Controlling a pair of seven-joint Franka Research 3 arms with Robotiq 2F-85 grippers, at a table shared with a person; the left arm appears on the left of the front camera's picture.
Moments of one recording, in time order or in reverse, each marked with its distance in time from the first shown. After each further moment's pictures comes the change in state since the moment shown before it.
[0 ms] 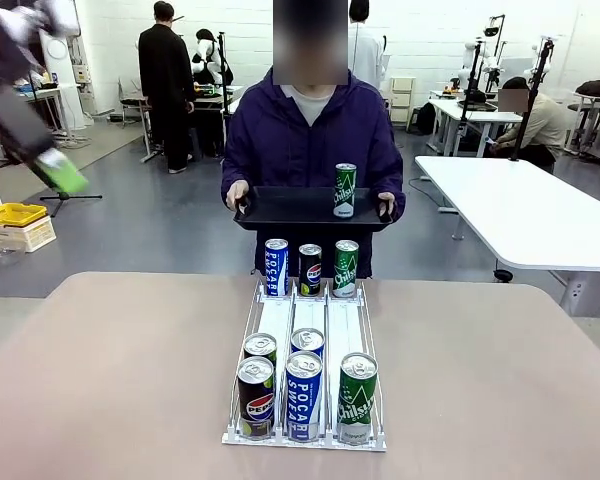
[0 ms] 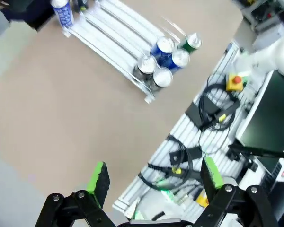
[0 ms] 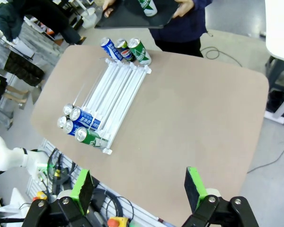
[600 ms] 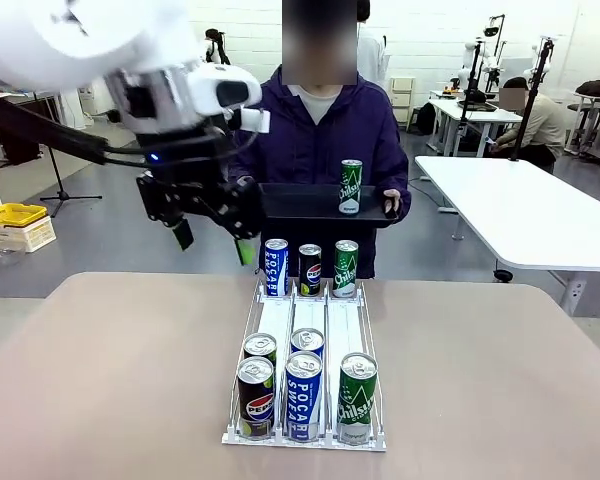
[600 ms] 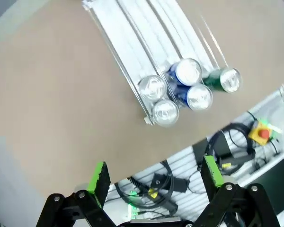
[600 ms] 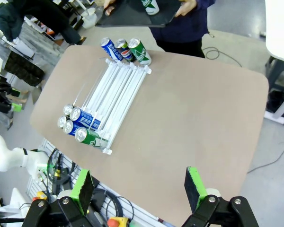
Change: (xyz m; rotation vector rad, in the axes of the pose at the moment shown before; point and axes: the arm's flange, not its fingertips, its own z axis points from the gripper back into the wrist) left arm 0.096 -0.094 -0.134 0.309 0.075 0.359; right arm 0.000 0.000 0.000 0.000 0.000 0.000
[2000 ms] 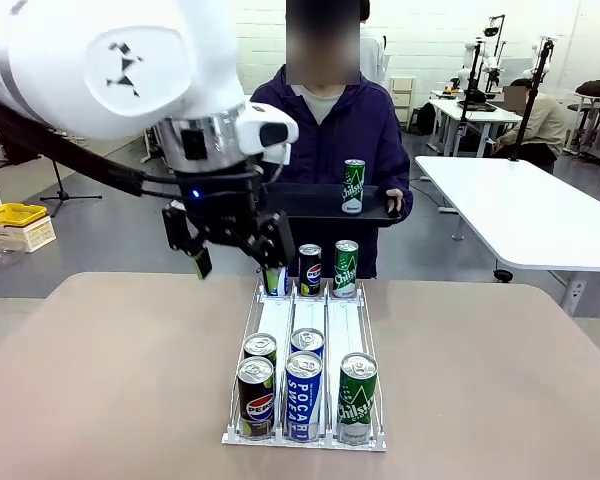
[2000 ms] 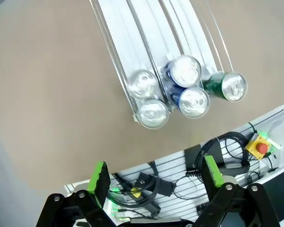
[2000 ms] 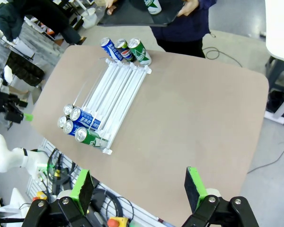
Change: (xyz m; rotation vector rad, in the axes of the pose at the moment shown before) left arm -0.008 -0.044 -0.040 0.047 0.043 0.115; right arm 0.000 0.000 0.000 0.000 0.000 0.000
